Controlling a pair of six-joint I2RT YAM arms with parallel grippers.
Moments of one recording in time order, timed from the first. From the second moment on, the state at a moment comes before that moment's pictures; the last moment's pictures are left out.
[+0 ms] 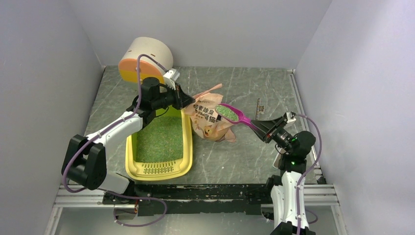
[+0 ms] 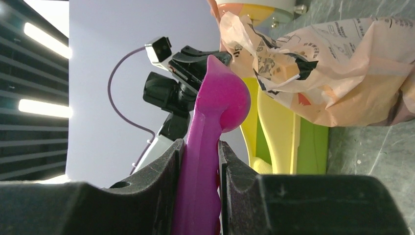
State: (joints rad) left arm -0.44 1.44 0.95 0.24 0.55 -0.39; right arm -0.30 0.56 0.28 0.36 -1.03 1.53
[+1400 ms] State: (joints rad) left arm -0.44 1.39 0.96 0.19 0.64 -0.38; right arm 0.69 0.85 0.38 0.38 -0.46 1.41
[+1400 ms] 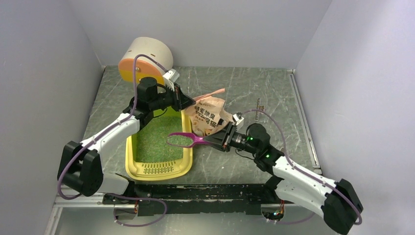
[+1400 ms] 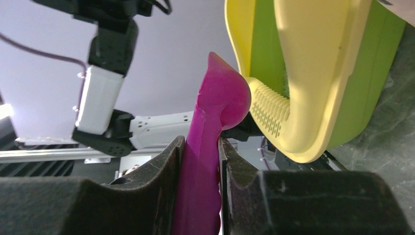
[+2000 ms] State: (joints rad) left arm -0.44 1.33 0.92 0.19 0.61 -0.38; right arm 1.10 1.19 0.60 0.39 0.12 1.30
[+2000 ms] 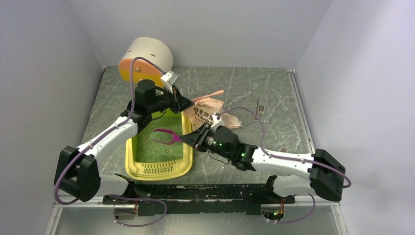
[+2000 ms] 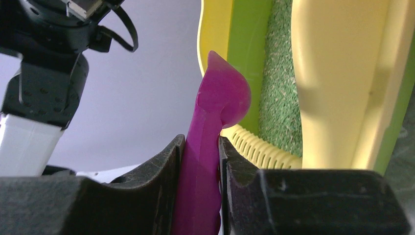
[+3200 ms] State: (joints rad) left arm -0.44 1.29 0.92 0.13 0.59 -0.33; right arm 1.15 1.66 1.00 0.38 0.22 1.07
